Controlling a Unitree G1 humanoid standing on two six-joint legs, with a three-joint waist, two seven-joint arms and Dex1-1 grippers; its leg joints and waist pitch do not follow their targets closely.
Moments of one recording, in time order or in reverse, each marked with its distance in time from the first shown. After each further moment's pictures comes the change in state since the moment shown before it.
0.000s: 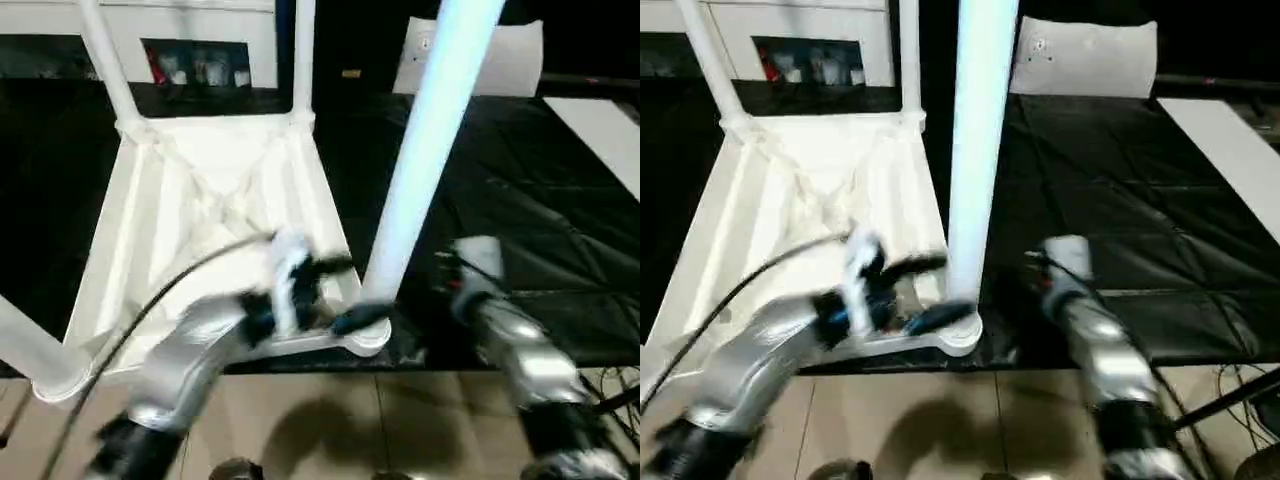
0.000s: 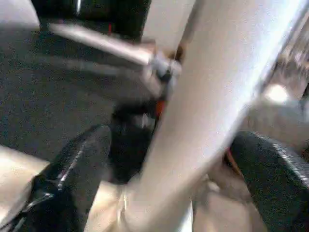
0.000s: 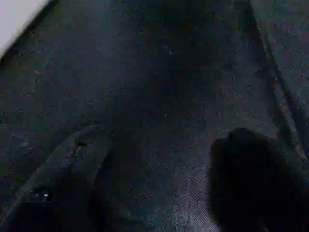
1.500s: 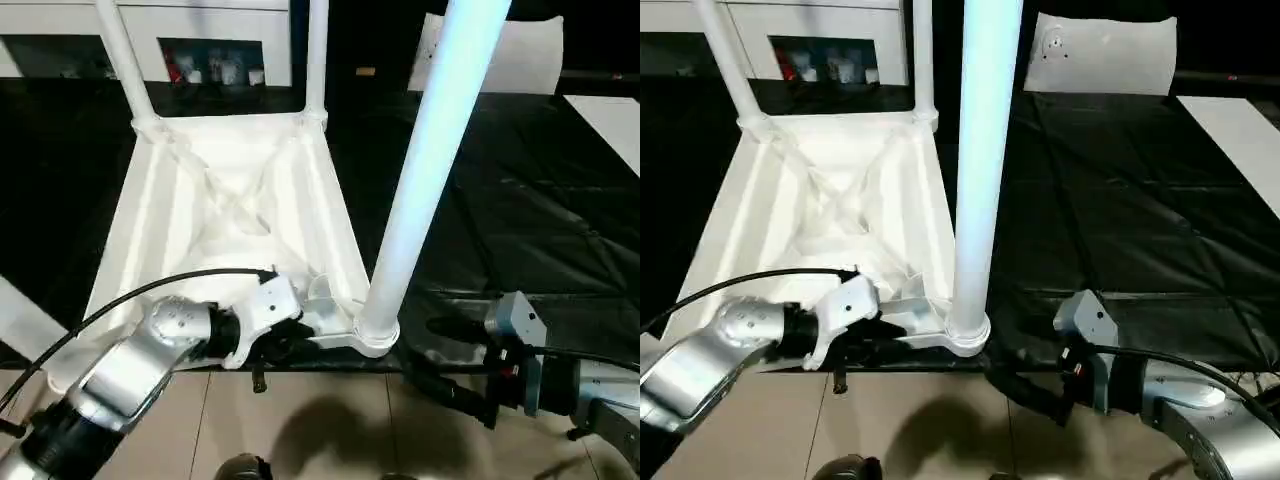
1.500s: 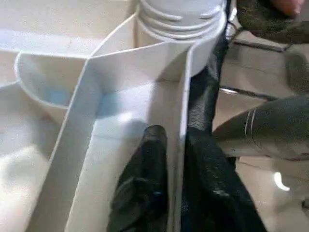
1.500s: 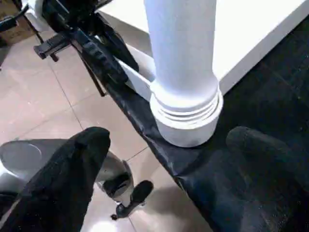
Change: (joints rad) left arm -0.135 0.292 -0.210 0.051 0.302 0.015 -0.124; right arm 0.417 -0.425 0.074 -0.738 0.288 0.237 0.564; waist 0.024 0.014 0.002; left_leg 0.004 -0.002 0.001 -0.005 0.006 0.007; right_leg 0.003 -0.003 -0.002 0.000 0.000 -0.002
